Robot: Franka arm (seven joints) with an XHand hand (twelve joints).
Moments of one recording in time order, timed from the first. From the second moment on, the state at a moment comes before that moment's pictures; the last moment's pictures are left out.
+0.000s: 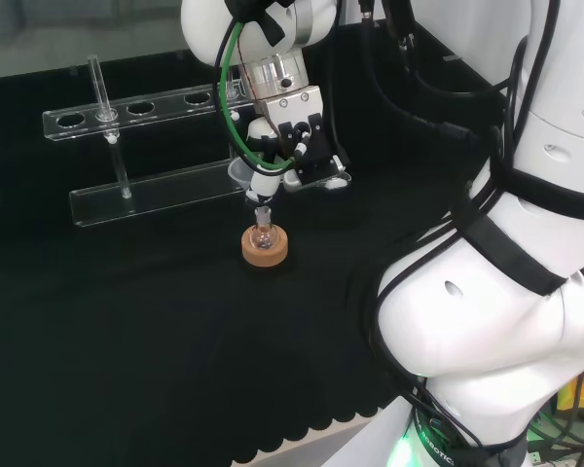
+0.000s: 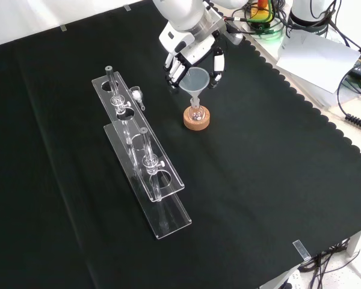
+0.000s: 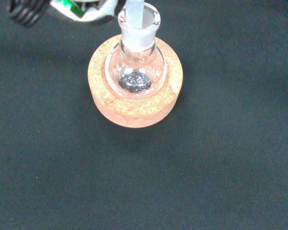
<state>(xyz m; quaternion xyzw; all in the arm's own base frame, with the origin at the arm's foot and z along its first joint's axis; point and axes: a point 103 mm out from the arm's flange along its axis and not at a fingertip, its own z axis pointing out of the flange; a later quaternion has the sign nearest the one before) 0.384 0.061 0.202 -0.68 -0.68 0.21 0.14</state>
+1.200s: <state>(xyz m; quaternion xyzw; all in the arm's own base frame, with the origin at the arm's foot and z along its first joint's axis) 0.382 0.062 0.199 -0.69 -0.68 0.21 0.14</state>
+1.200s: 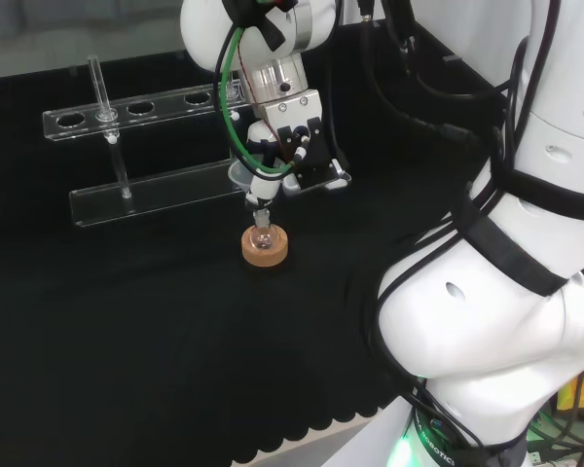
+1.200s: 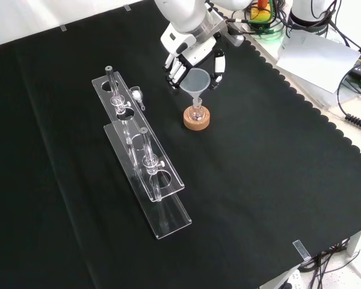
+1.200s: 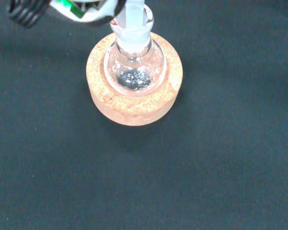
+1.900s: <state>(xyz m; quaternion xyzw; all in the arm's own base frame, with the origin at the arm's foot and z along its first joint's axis) 0.382 0.057 0.195 -0.69 -0.68 0.21 0.15</state>
